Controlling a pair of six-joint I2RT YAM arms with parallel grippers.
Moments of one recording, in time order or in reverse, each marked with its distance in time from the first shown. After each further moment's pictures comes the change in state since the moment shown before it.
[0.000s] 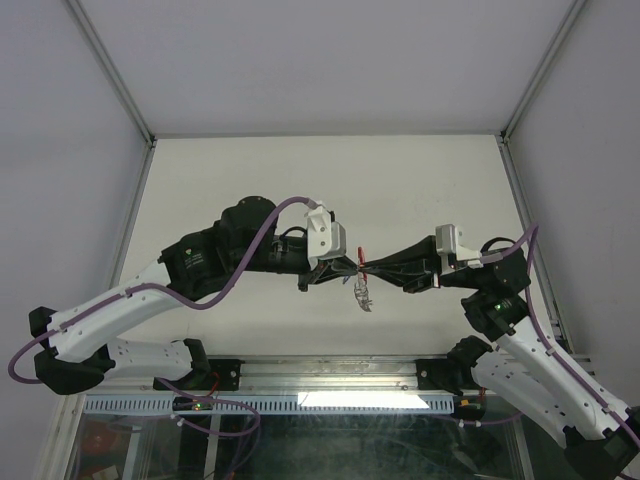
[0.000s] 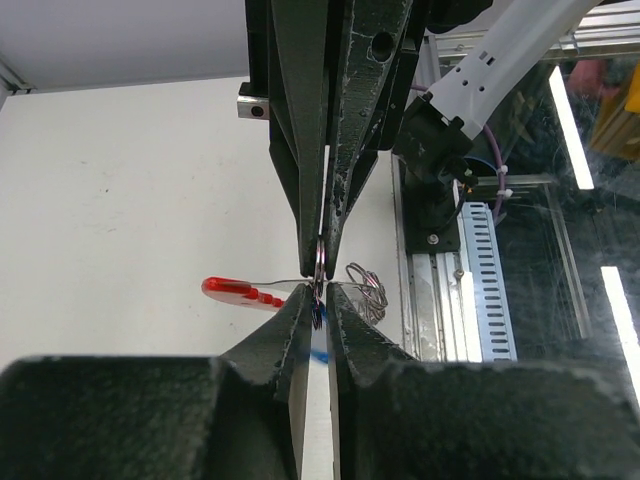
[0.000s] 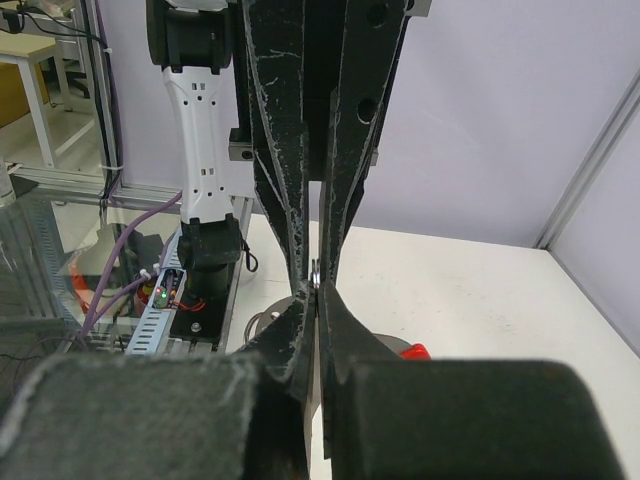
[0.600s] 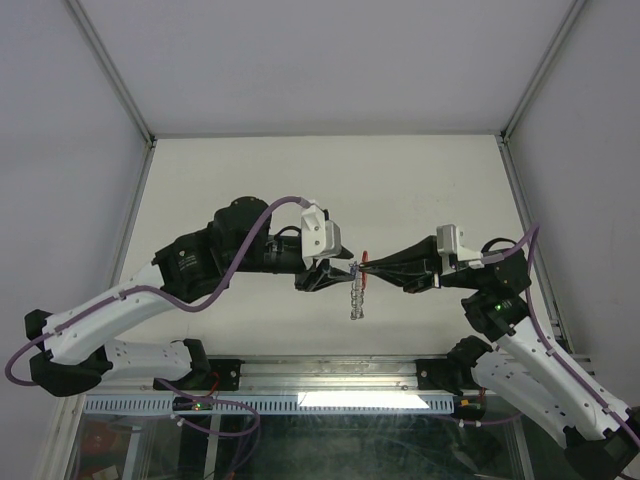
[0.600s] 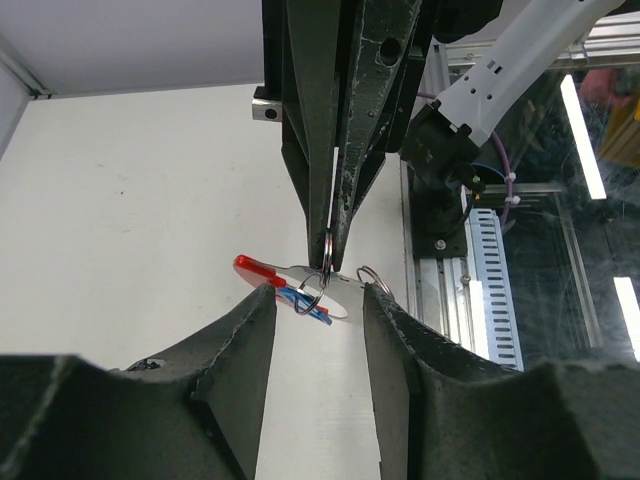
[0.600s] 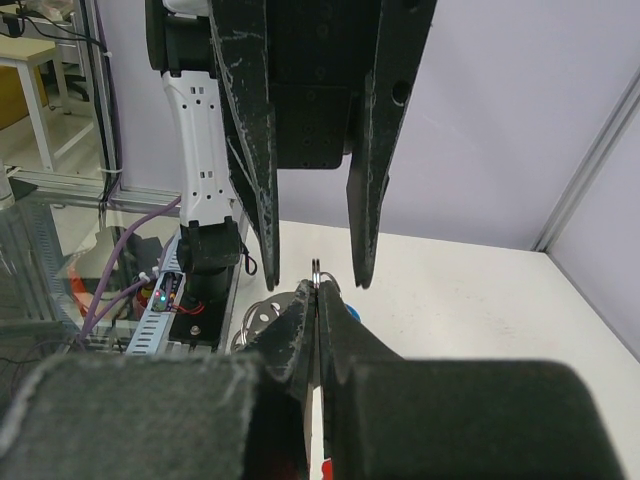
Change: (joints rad) left arm 0.000 -0.032 0.000 0.000 -0.024 -0.001; right arm 0.000 -0.003 0.000 0.007 0.007 0.006
